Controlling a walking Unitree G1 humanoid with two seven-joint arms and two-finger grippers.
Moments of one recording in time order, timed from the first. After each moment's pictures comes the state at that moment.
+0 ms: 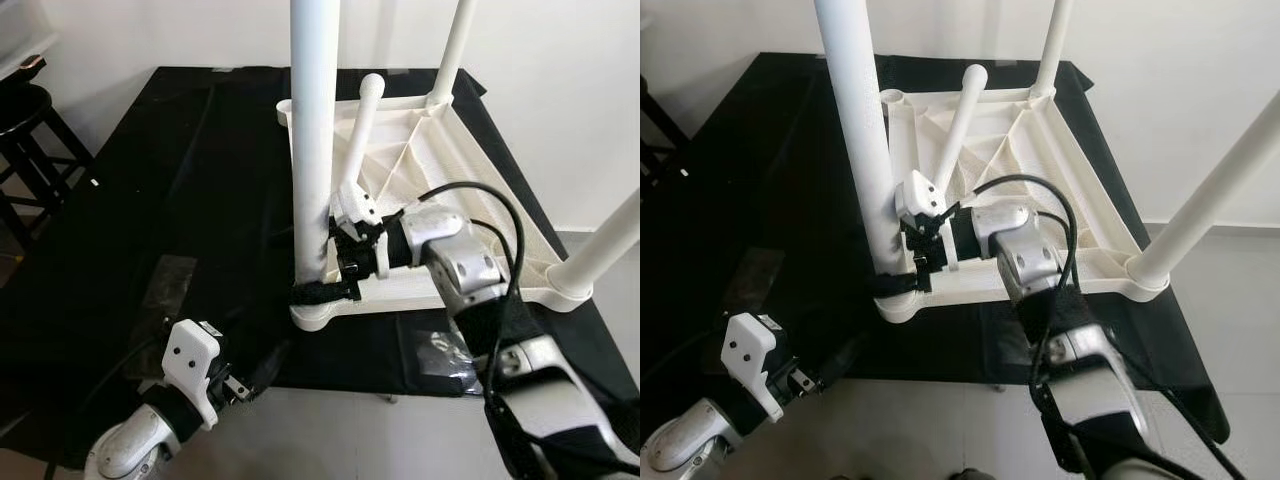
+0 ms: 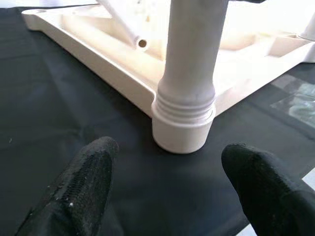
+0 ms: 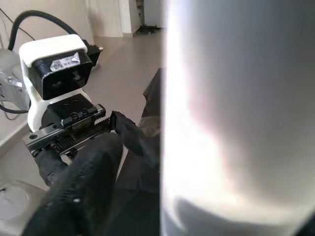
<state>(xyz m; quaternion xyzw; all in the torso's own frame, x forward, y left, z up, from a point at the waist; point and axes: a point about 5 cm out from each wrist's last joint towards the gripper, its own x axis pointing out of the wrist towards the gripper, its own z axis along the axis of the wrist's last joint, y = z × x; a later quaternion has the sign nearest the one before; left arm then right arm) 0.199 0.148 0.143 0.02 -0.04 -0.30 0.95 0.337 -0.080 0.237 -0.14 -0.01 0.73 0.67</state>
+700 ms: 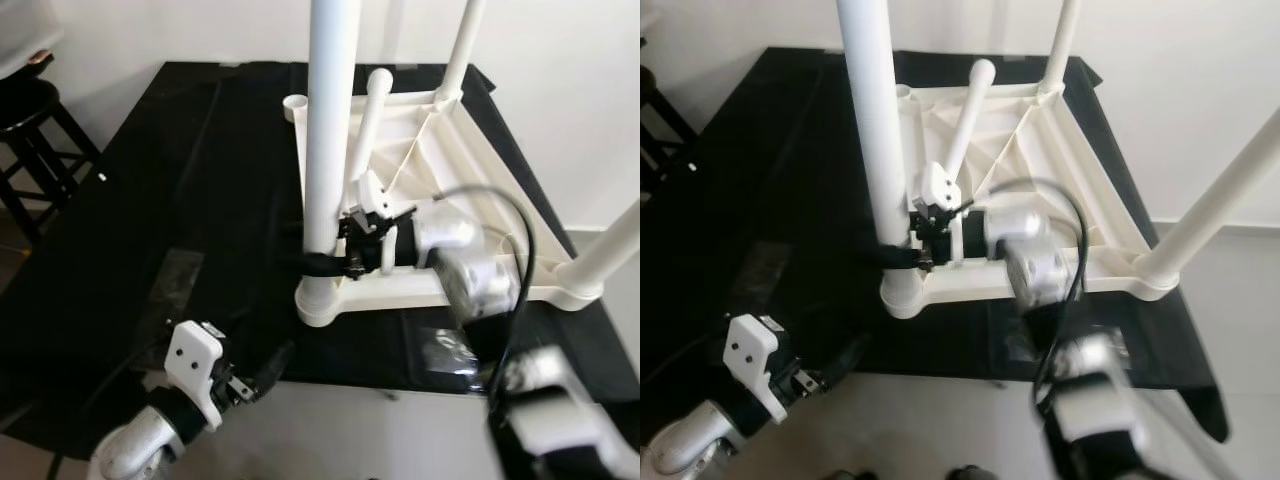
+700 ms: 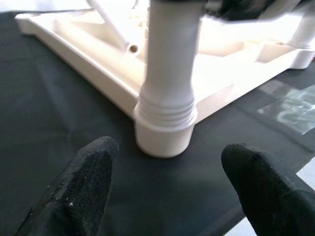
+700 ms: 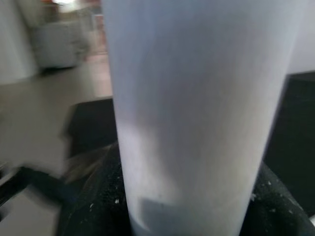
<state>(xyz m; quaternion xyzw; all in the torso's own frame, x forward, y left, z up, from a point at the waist) 0.199 0.145 0.146 0.02 -0.05 -0.30 0.95 0.325 -0.065 0.213 -0.06 -0.05 0.55 0.83</state>
